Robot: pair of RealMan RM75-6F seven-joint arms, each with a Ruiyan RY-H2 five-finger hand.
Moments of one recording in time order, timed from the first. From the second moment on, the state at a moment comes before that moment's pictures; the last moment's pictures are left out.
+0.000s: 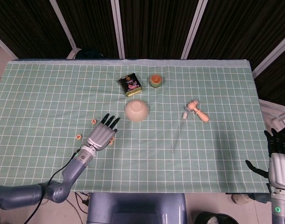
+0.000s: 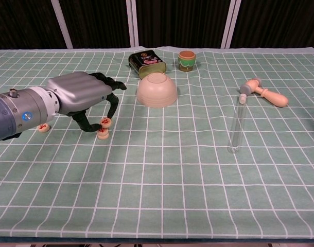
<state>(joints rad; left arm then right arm) -0.81 -1.61 -0.12 -1.49 1.04 0.92 0.81 0.03 -1.21 0.16 -1.66 -1.38 1.58 -0.14</state>
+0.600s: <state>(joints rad) -0.81 -1.60 -0.08 -1.49 1.05 0.94 0.78 0.03 -1.22 0.16 -1.65 -1.38 1.59 -0.15</state>
